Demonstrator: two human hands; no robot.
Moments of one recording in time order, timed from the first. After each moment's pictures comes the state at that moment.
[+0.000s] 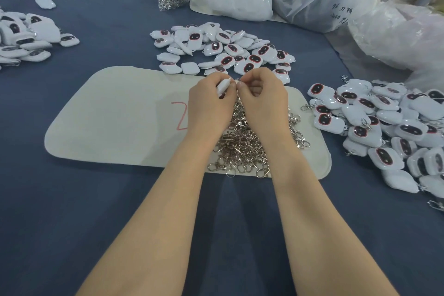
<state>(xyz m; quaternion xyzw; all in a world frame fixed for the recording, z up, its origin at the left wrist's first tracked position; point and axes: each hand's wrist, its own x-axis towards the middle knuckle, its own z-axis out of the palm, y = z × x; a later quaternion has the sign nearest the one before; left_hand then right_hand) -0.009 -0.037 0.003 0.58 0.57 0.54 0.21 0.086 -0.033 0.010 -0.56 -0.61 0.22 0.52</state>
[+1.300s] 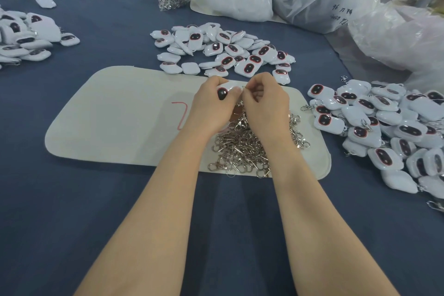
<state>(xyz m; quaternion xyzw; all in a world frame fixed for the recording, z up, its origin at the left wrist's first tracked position) -0.011 -0.036 0.009 0.52 0.56 0.48 0.43 0.094 -0.028 -0.004 -0.57 -0.62 0.17 0.50</state>
